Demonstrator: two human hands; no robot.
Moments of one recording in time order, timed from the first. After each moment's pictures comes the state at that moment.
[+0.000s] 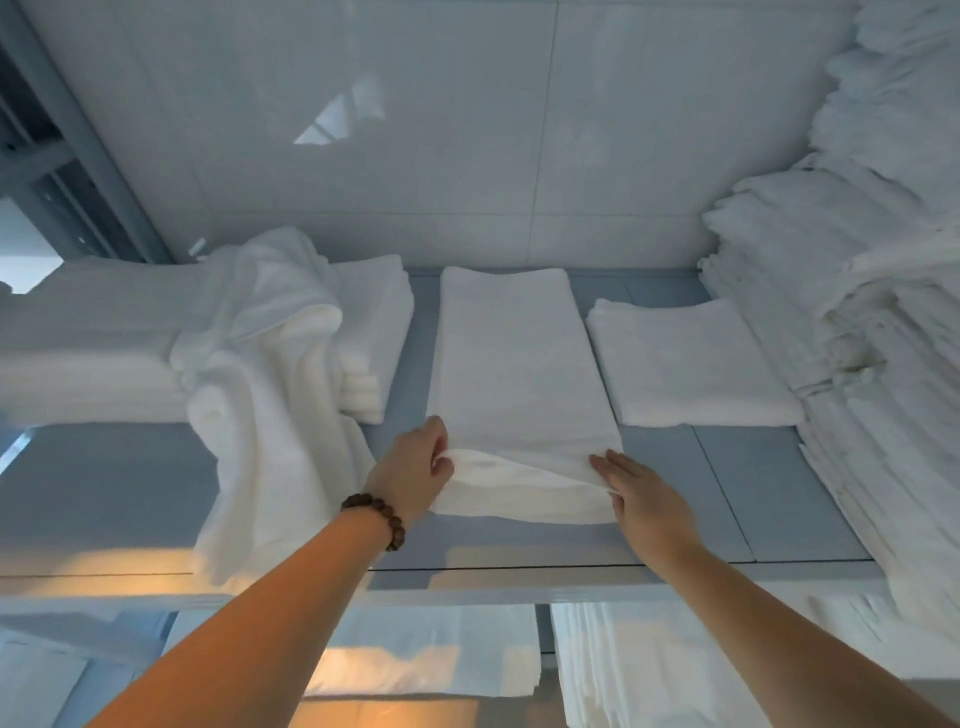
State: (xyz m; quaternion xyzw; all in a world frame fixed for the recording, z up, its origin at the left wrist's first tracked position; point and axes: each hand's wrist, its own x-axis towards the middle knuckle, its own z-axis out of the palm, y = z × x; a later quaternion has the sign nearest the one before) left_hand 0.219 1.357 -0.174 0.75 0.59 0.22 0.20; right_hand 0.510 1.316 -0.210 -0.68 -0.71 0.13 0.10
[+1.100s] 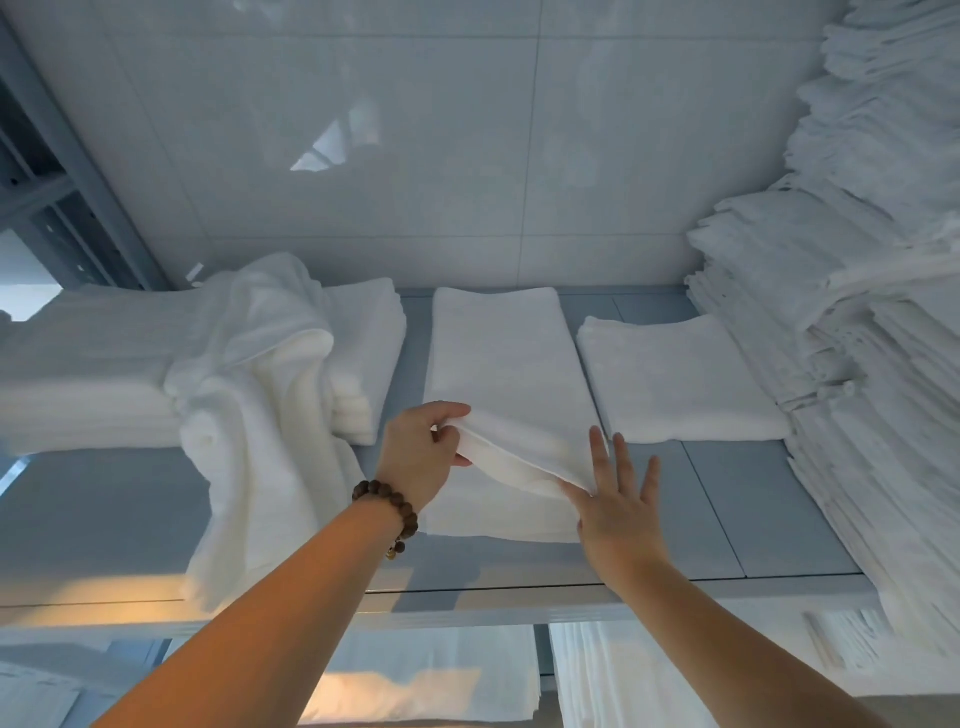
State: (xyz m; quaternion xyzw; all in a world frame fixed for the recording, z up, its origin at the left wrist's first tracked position) left_hand 0.252 1.365 -0.129 0.57 0.57 0.43 0.41; right_hand 0.476 1.314 -0.189 -0.67 -0.74 -0.07 -0.06
